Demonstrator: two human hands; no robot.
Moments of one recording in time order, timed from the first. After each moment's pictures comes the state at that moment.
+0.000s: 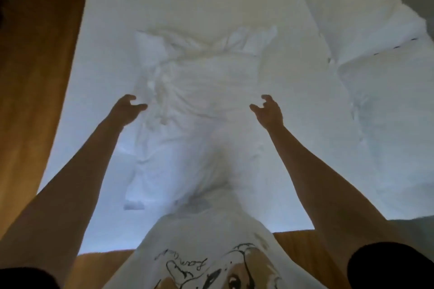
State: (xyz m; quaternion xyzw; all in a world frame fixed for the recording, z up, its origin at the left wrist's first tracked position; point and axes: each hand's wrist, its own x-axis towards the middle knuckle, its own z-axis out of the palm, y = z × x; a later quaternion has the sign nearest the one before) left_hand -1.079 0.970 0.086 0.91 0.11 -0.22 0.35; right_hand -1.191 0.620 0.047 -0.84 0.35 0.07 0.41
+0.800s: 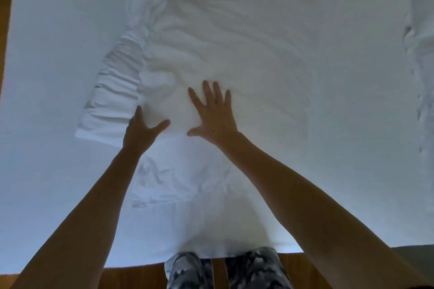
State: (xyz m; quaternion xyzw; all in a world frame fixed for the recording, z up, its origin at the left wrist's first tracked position) left_hand -1.024 1.000 -0.184 0.88 0.18 -0.31 0.31; right_hand -1.037 0.798 -0.164 -0.98 -0.05 0.19 0.05
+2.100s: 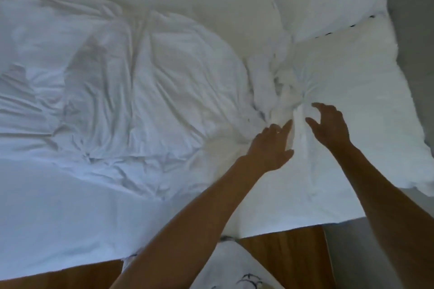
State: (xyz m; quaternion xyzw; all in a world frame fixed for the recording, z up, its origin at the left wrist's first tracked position) left_hand -1.279 0.358 -0.015 0.83 -0.34 -0.36 0.27; right_hand -1.317 0.155 -0.035 -0.95 0.27 0.08 0.13
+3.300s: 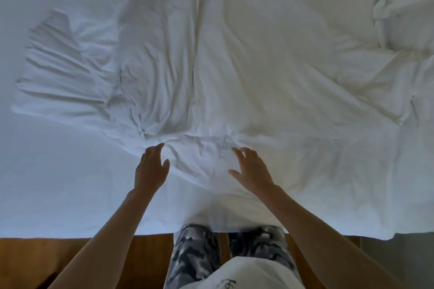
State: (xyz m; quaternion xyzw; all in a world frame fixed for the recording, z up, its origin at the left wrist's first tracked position) left_hand -1.236 0.784 -0.219 0.93 0.07 -0.31 0.18; right_hand -1.293 0.510 -0.212 -0.92 0.03 0.34 0.19
